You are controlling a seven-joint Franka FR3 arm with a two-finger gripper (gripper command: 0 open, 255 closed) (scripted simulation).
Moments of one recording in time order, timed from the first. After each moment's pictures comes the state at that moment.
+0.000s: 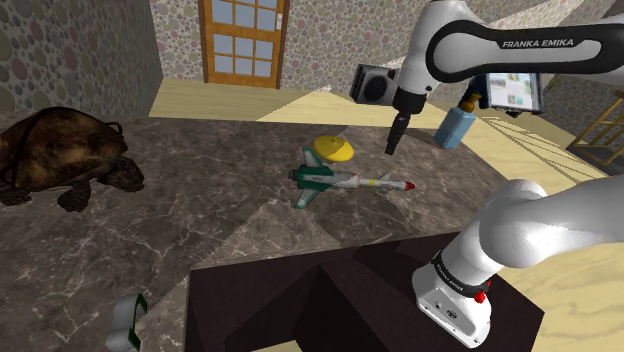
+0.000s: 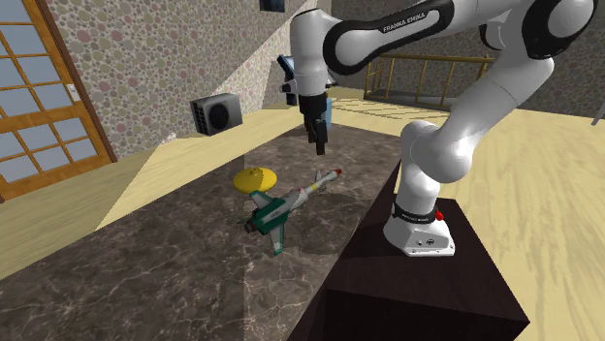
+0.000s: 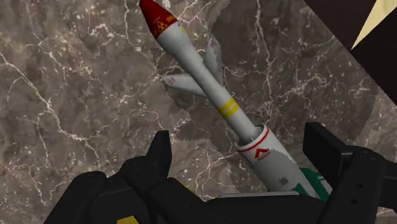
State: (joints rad) arm 0.17 -0.67 -0.11 -2.57 -0.07 1.80 -0.31
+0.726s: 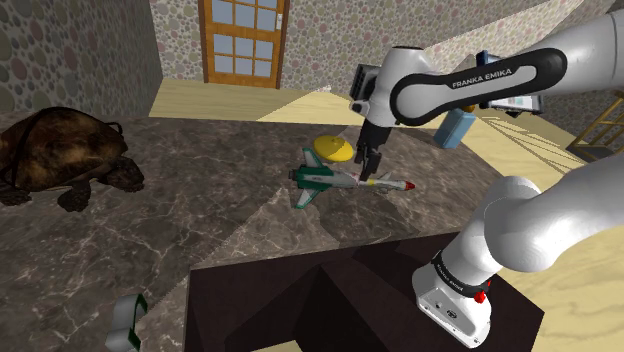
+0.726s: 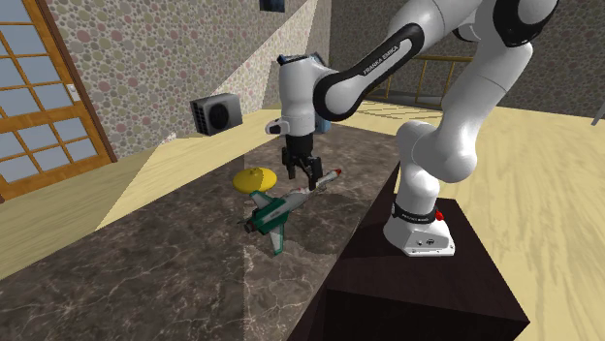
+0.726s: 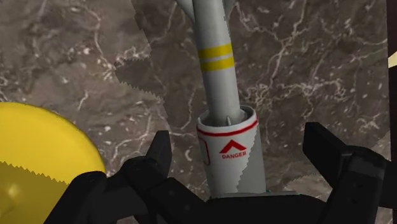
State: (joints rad) arm 0.34 -0.49 -0.20 -2.69 -0.03 2.17 -0.71
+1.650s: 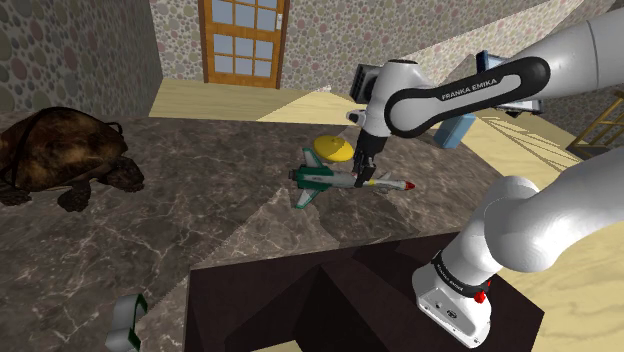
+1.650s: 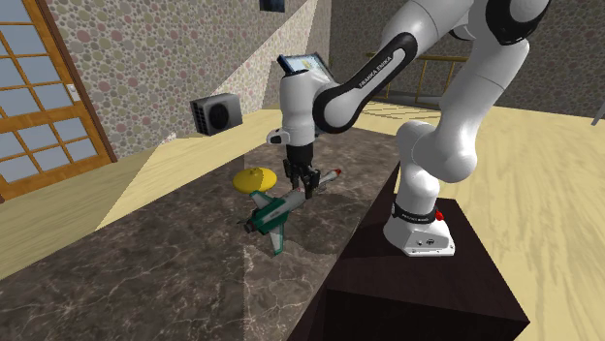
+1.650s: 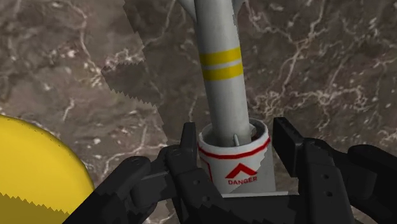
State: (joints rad) arm 0.35 -0.43 -0.21 -2.74 -0.03 2.26 -0.72
